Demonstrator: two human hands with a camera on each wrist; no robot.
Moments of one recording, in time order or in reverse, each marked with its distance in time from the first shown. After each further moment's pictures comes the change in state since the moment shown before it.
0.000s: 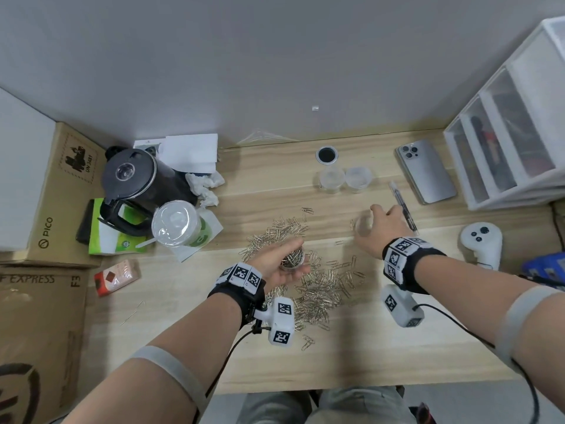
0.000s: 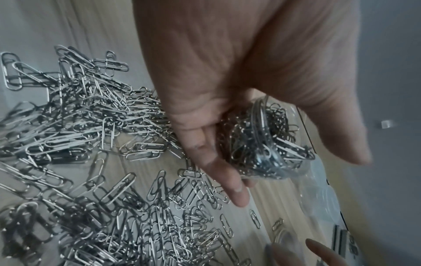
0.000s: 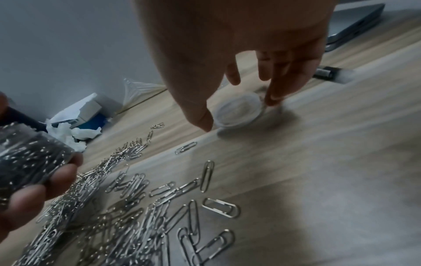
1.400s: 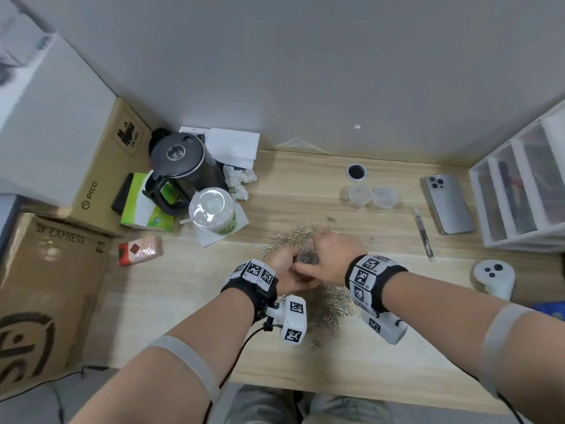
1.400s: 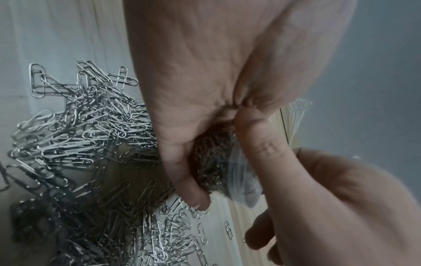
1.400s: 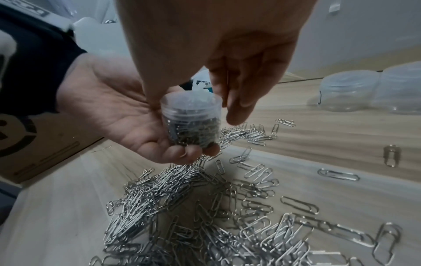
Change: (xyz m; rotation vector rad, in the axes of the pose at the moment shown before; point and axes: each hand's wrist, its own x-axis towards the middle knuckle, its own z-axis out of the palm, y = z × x) left_hand -0.029 0.001 -0.013 -0.211 0.000 -0.054; right_hand -0.074 -0.129 0.004 -0.383 0.057 -0.704
